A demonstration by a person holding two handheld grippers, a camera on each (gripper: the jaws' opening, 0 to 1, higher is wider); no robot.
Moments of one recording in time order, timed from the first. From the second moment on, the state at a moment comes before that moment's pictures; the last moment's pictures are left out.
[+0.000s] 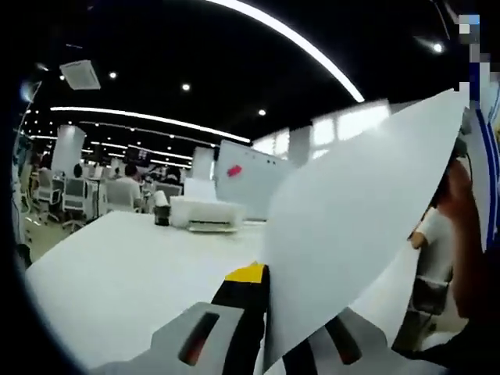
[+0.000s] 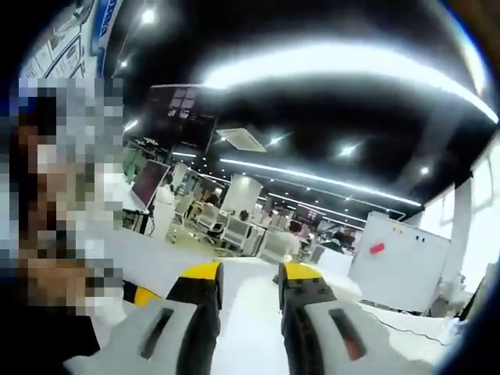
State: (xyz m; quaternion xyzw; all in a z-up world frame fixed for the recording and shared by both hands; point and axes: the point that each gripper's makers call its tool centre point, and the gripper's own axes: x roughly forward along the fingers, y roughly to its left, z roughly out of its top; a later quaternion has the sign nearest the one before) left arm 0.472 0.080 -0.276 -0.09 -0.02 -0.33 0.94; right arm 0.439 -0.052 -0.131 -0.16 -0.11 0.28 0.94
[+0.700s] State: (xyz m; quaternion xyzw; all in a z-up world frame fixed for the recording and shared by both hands) left arm 0.467 0.087 -0.269 -0.14 -0.02 -0.34 0.93; right arm 0.450 -0.071 -0.141 -0.14 -0.10 0.26 0.95
